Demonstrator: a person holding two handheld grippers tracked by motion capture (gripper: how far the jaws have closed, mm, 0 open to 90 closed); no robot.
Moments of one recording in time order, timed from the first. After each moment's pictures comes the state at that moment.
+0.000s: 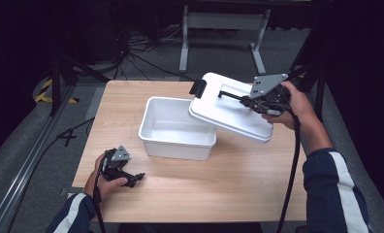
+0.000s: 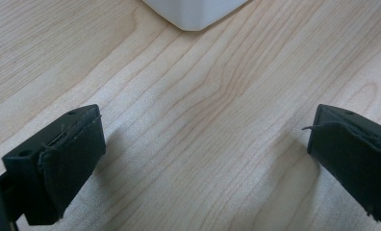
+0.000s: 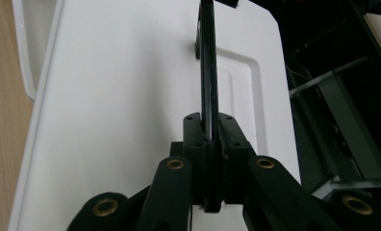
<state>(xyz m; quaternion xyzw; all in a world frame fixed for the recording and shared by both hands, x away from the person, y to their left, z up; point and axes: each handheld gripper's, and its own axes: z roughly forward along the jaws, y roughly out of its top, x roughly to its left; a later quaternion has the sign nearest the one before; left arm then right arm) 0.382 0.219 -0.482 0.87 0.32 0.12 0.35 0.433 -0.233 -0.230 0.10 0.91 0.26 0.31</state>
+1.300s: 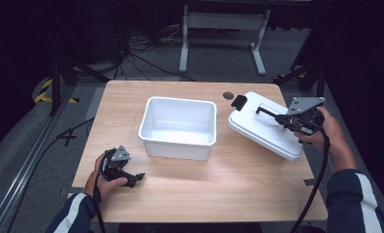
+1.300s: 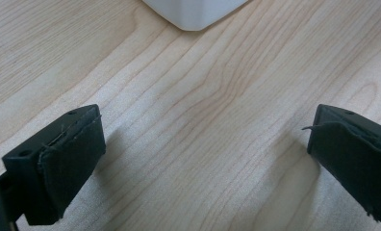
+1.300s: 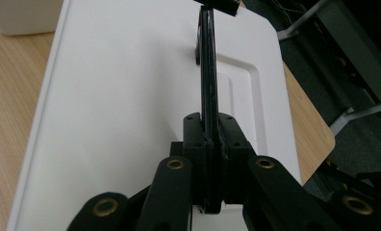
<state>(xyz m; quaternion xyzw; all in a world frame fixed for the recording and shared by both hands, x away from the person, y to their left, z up) 0.383 0.219 -0.482 0.87 0.32 0.12 0.35 0.430 -0.343 -0.301 0.21 0.90 0.24 0.29</state>
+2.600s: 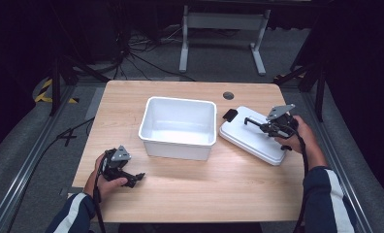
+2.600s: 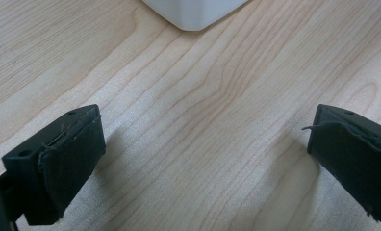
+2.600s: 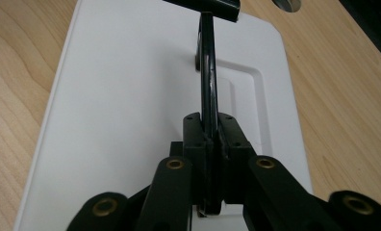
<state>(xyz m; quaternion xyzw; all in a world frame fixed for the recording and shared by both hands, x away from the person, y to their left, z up) 0.383 0.219 -0.482 0.87 0.32 0.12 0.35 0.475 -0.332 -0.383 0.26 0.91 0.23 0.23</state>
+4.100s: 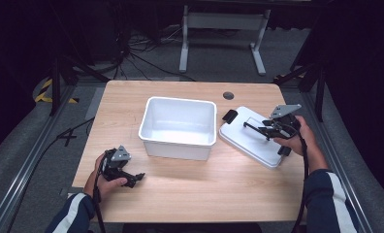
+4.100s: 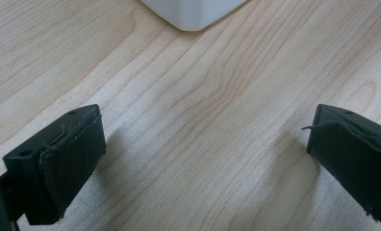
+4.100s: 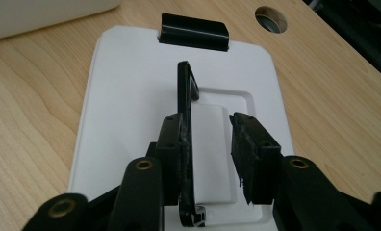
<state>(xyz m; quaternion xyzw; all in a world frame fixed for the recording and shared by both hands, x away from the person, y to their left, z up) 0.383 0.219 -0.482 0.87 0.32 0.12 0.35 0.467 -0.333 -0.376 0.28 0.89 0.28 0.24</state>
